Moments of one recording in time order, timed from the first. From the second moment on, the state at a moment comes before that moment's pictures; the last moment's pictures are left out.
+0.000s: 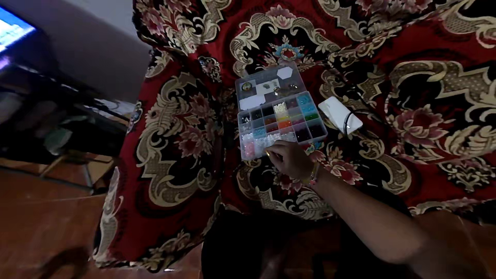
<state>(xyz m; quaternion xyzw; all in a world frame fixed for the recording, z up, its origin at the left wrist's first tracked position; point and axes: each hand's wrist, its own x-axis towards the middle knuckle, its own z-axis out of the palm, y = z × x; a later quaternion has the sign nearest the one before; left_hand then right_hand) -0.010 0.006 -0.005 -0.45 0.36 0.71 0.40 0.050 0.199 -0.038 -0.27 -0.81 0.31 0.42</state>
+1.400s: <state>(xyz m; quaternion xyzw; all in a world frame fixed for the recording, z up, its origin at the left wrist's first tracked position) -0.121 0.196 -0.011 0.56 0.51 0.48 0.45 0.069 0.232 -0.028 -0.30 -0.50 0.67 0.45</state>
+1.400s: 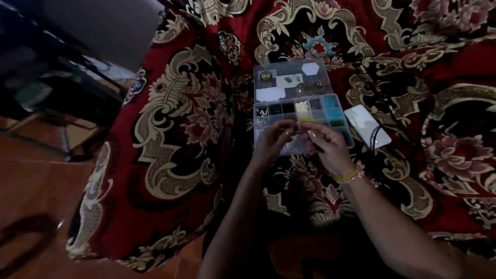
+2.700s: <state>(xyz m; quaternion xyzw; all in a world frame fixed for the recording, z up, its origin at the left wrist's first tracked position) -0.134 0.183 0.000 0.72 0.54 0.38 0.22 0.061 0.214 -0.024 -0.32 -0.57 0.66 0.37</state>
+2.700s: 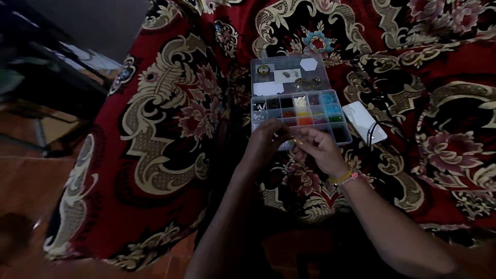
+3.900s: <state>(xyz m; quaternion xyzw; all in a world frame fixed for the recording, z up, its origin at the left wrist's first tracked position) -0.123 0.189 -0.007 0.47 0.57 0.53 0.42 0.059 0.214 -0.024 -0.39 -0.55 0.58 0.46</state>
